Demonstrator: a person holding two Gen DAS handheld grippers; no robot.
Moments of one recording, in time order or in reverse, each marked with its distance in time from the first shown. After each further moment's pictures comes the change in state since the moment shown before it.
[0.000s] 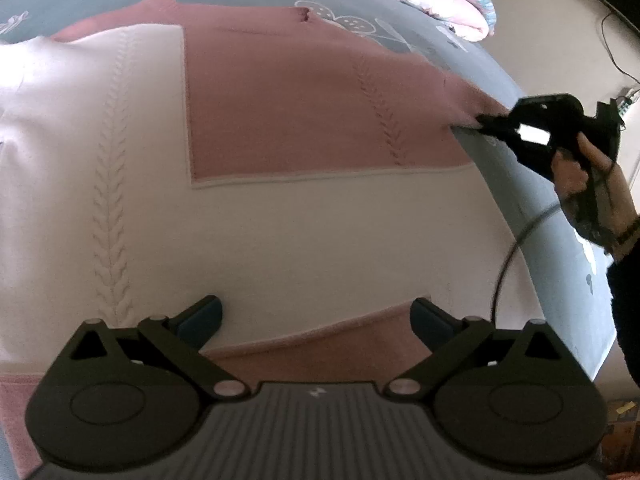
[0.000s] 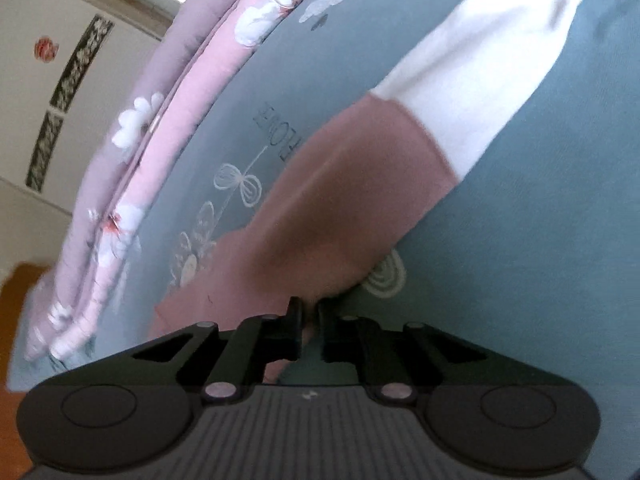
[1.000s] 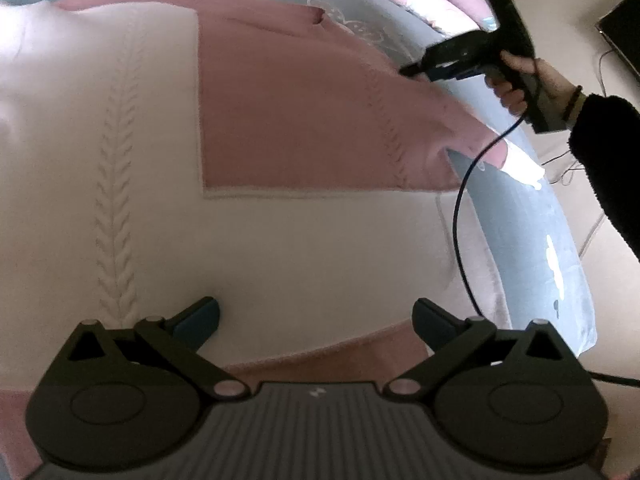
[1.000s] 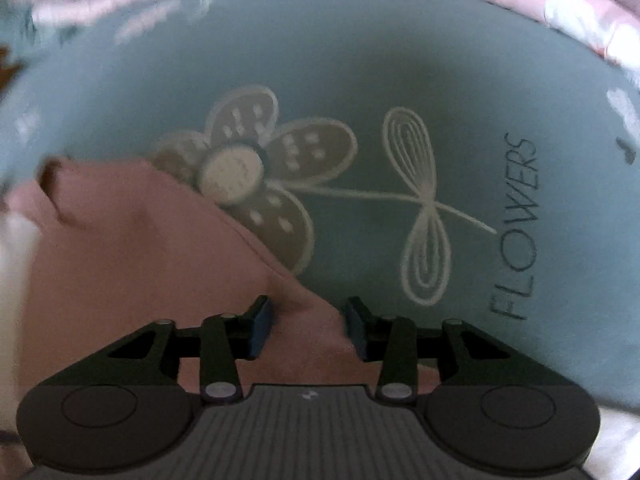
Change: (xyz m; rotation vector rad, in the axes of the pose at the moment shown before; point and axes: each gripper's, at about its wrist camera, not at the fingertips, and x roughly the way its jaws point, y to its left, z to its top) left arm 0.002 0.031 0.015 -0.092 0.028 -0.121; right arm 0.146 0.170 0.045 -0.978 0.482 -0.216
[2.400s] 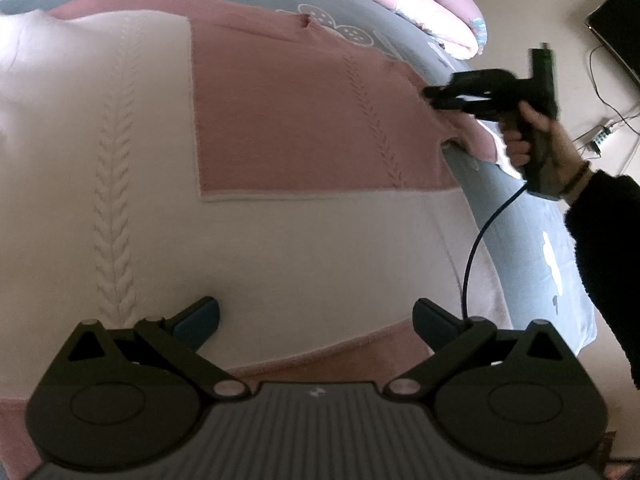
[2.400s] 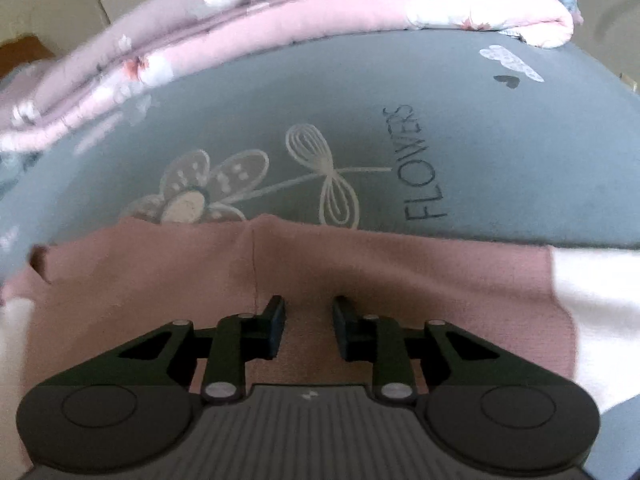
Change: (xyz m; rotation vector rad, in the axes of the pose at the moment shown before) left arm 0.007 -0.004 -0.009 0.028 -0.021 -0.017; right arm -0.047 -0.022 -0.107 0.365 -0.359 -0.014
